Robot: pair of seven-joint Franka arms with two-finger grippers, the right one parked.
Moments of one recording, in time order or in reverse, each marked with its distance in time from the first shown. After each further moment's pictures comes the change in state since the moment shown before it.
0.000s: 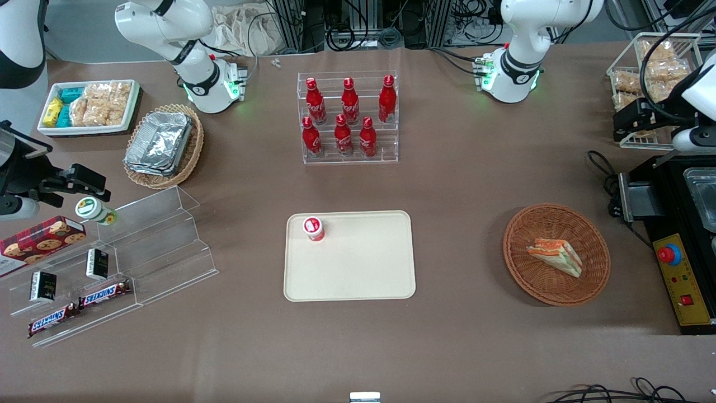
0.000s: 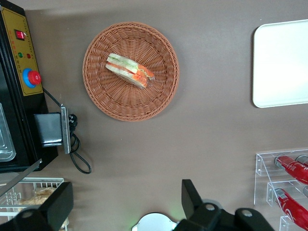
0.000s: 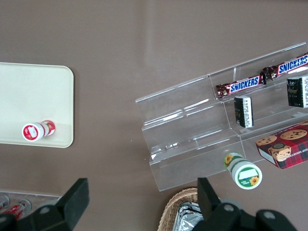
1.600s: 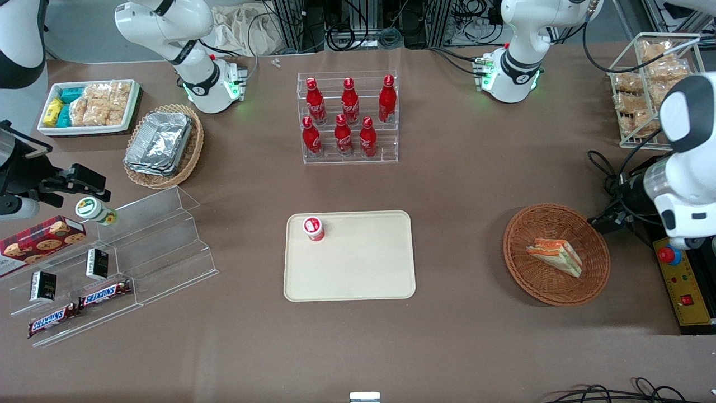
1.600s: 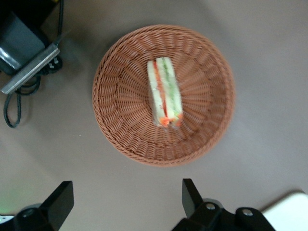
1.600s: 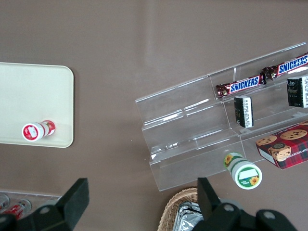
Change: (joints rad) arm 0.016 0.188 0.063 -0.307 -0.008 0.447 -0.877
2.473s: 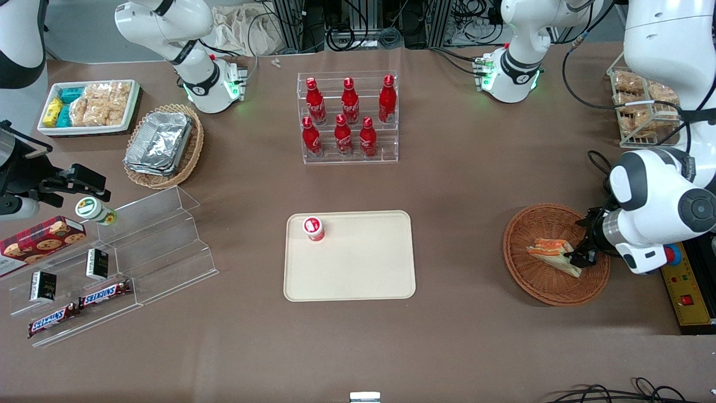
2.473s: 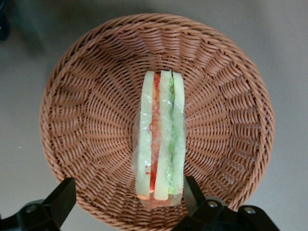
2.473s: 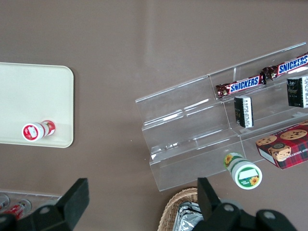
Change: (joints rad) arm 0.001 0.207 0.039 -0.102 -0.075 0.330 -0.170
